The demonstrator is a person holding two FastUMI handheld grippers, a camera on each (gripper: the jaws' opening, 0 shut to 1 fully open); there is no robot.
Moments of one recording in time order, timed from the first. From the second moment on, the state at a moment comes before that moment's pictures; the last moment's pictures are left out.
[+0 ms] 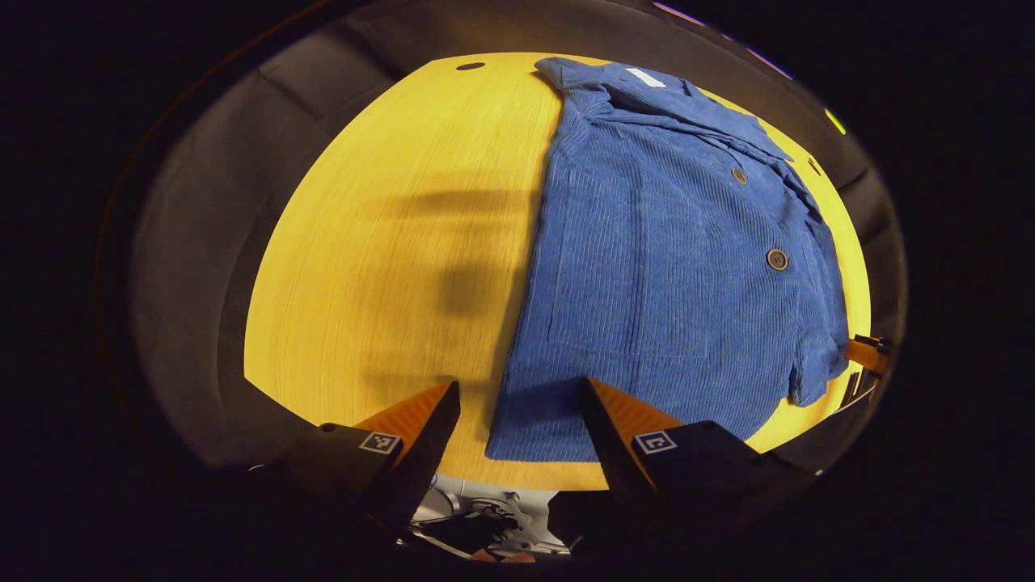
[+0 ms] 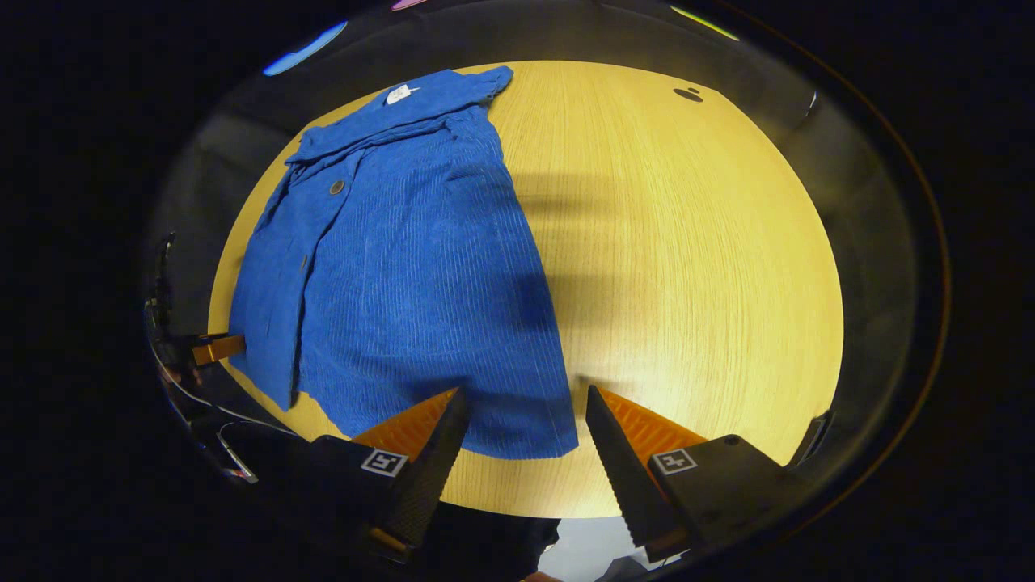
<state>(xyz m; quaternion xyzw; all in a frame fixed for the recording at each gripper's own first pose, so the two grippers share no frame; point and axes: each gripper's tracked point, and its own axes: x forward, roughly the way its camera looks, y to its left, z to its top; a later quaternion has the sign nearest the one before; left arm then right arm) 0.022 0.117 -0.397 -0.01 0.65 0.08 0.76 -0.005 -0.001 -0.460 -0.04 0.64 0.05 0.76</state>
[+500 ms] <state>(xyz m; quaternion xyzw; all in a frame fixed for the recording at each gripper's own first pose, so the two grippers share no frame) 0.026 0.113 -0.399 -0.02 0.66 0.07 0.75 -0.013 -0.007 -0.479 -0.08 0.67 0.03 0.74</state>
